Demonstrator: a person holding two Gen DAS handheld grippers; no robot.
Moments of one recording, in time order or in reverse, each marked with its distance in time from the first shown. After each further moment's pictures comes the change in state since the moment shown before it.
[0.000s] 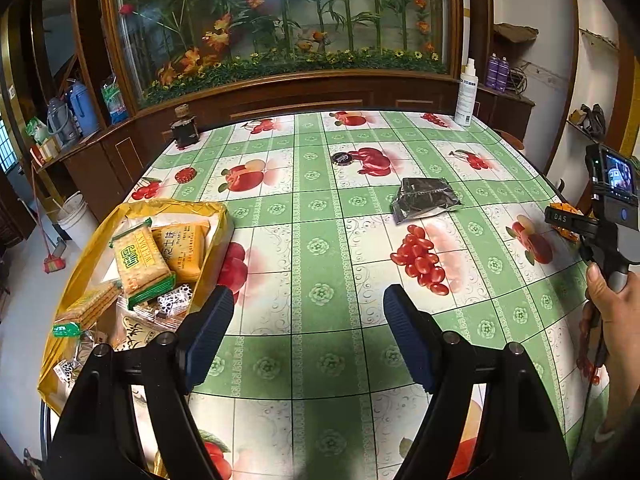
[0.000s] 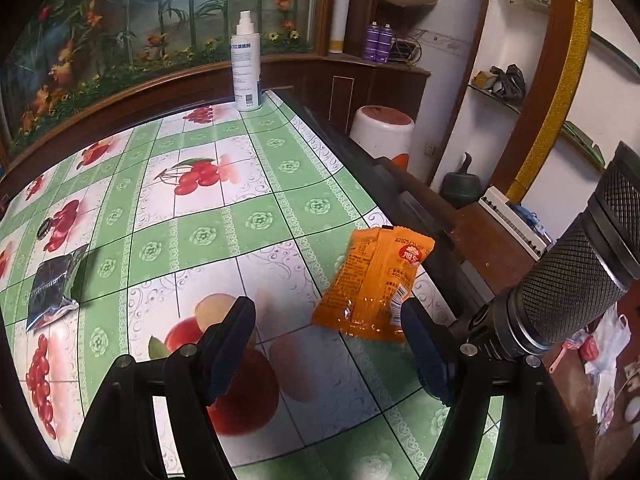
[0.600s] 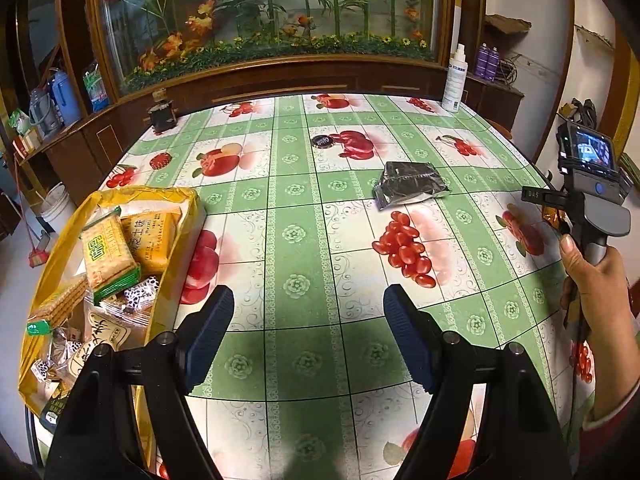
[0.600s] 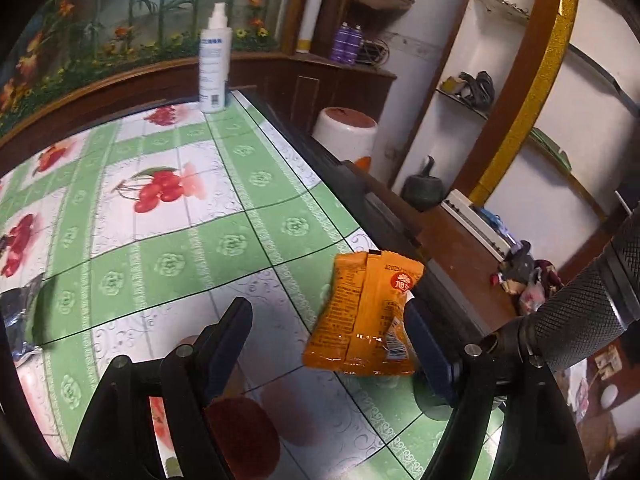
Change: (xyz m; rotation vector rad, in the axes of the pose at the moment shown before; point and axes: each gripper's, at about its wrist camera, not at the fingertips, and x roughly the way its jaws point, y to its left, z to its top) left arm 0.017 -0.008 0.000 0.003 0.053 -0.064; right arm 0.027 0.020 0.020 0.015 0.031 -0.181
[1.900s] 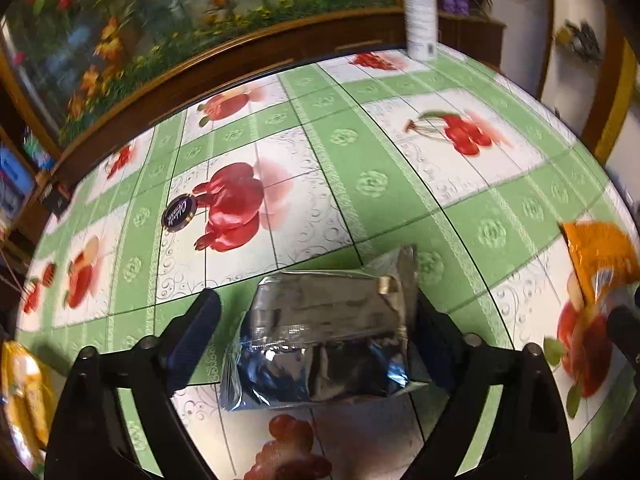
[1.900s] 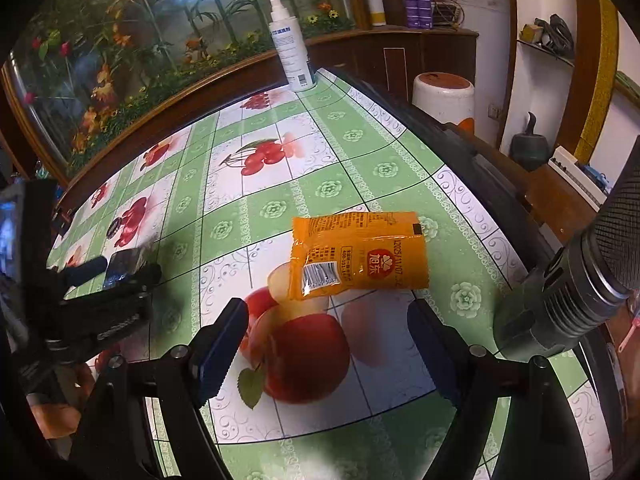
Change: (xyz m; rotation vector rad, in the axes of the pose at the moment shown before) left arm 0.172 -0.121 0.105 0.191 0.109 0.011; right arm -0.017 -0.035 -0.029 0.050 0.078 0.502
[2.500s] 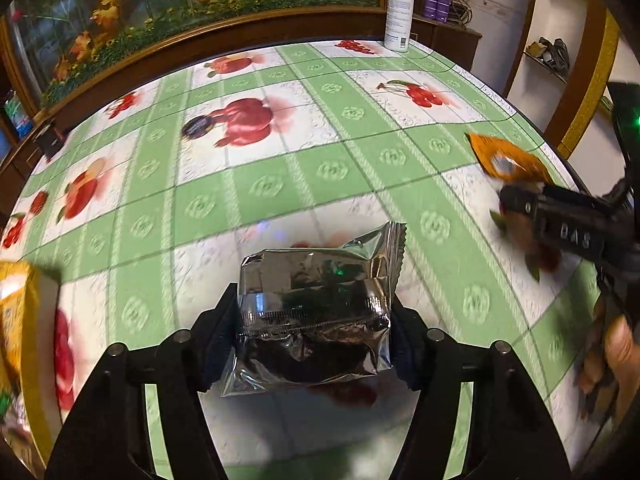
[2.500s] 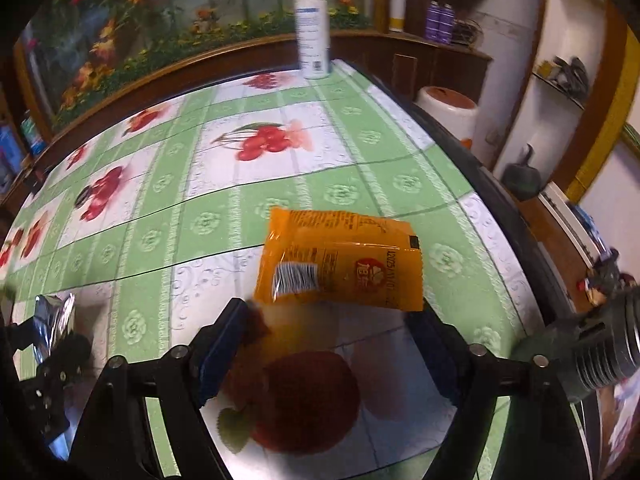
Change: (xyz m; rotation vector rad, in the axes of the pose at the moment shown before) left arm -0.058 0.030 -0.080 -0.014 0.025 -0.133; right arm 0.033 0.029 0.007 -0.186 0.013 -0.061
